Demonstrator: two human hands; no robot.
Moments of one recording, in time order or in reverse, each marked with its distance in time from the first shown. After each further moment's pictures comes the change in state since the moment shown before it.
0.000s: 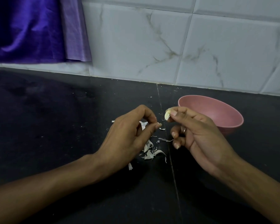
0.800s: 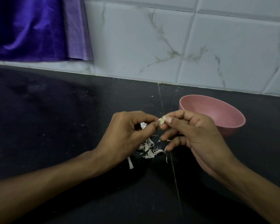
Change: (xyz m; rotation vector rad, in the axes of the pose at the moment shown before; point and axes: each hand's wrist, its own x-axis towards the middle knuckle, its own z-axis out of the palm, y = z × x) left_hand 0.003 -0.001 -0.005 -0.090 -0.009 -0.060; right_hand -0.002 0.004 -0.001 -0.140 -0.050 -0.097
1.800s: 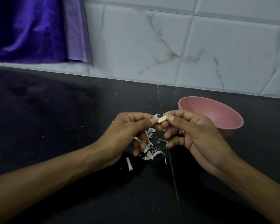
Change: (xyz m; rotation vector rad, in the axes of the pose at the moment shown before) left_hand 0.007 0.012 -0.002 -0.539 -0.172 -0.463; right_hand 0.005 -0.001 -0.005 0.111 -0.025 0.087
